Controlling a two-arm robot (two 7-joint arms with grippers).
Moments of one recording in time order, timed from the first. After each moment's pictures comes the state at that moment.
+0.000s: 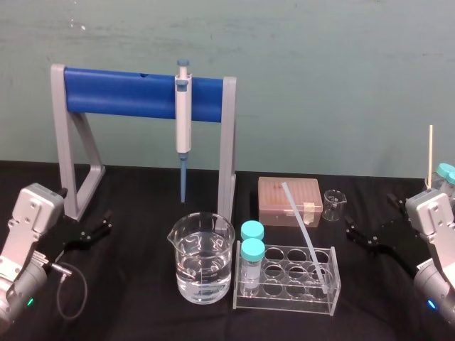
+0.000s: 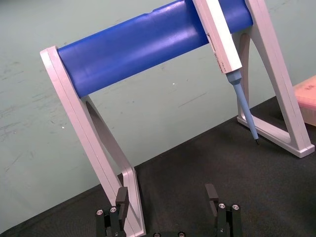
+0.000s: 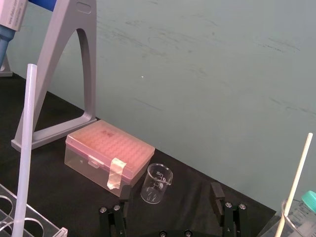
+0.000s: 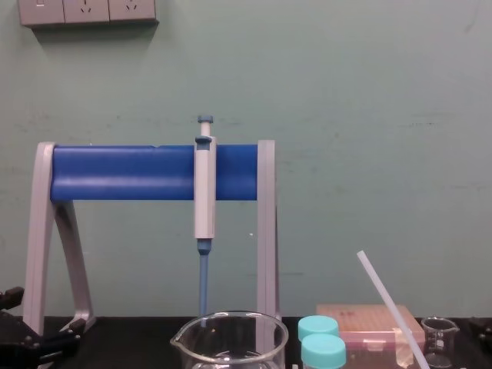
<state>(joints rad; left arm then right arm) -0.20 0.60 0.45 -1.41 -0.25 -0.12 0.03 0.20 0.60 -0.45 -1.41 0.25 -0.12 -0.03</state>
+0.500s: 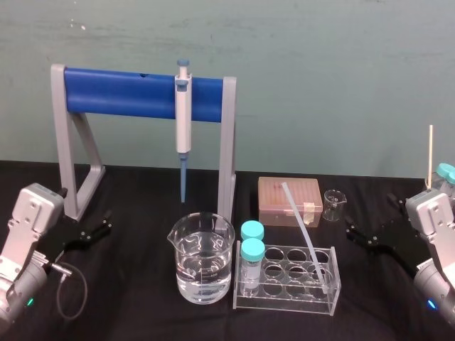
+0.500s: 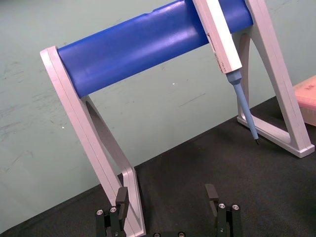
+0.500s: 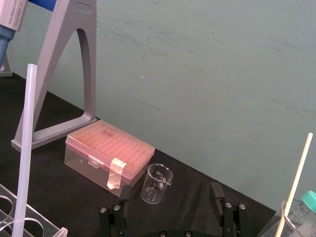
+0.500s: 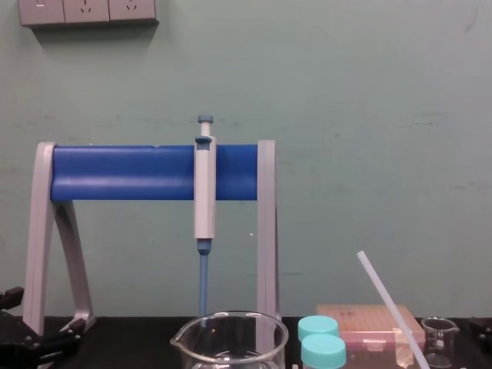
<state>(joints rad) -0.20 0.60 0.45 -1.41 -0.25 -0.12 0.03 0.20 0.60 -0.45 -1.41 0.25 -0.12 -0.03</state>
